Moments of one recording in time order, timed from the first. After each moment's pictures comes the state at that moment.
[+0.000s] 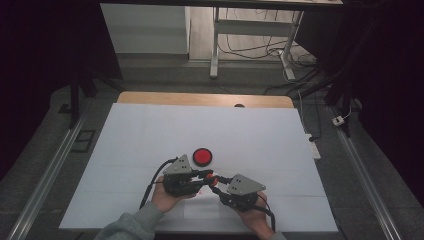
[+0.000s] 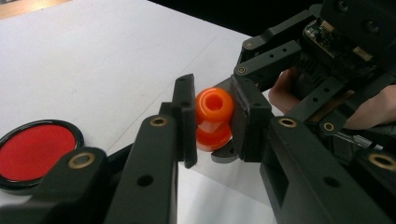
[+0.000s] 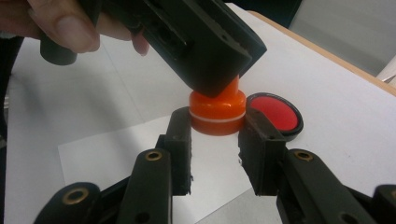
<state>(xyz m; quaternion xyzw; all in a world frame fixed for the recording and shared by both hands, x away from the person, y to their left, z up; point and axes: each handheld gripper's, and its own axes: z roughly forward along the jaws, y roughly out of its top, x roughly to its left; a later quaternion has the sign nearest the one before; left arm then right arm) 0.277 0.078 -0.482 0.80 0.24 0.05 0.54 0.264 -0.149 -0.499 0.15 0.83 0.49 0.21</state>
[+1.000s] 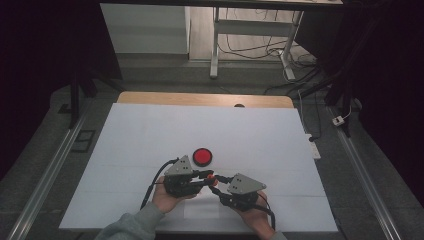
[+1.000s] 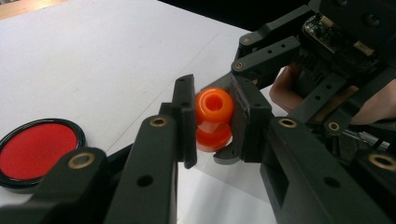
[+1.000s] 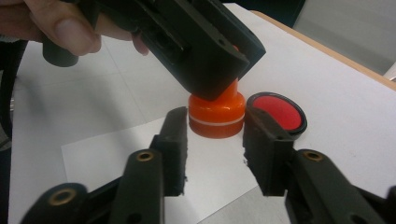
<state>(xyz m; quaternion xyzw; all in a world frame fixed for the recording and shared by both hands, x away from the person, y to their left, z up) 0.275 0.076 -0.481 0.81 0.24 0.06 0.54 0.266 -0.151 -0.499 0.16 0.83 0.49 0.20</state>
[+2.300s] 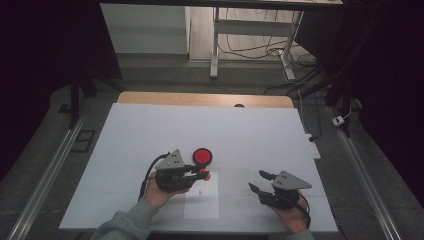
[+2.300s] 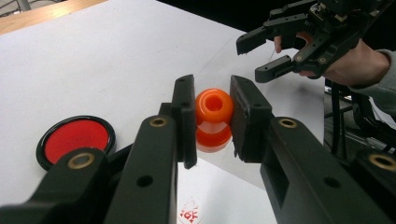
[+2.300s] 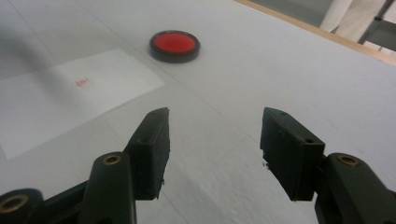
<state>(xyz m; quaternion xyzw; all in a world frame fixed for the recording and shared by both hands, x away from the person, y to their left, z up) 0.280 0.098 -0.467 0.80 0.25 0.07 0.54 0.276 -0.261 -0.499 0.26 0.81 0.46 0.23</state>
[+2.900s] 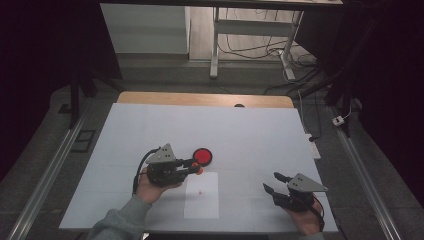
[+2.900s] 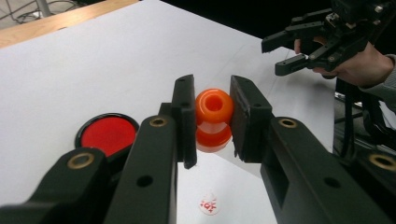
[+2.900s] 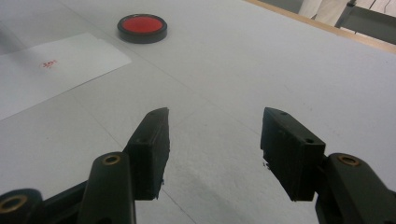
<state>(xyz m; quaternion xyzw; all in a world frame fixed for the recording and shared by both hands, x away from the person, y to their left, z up) 0.285 0.120 -0.456 0.80 0.27 0.08 0.53 0.273 -0.299 -0.503 0.30 0.81 0.45 0.24</state>
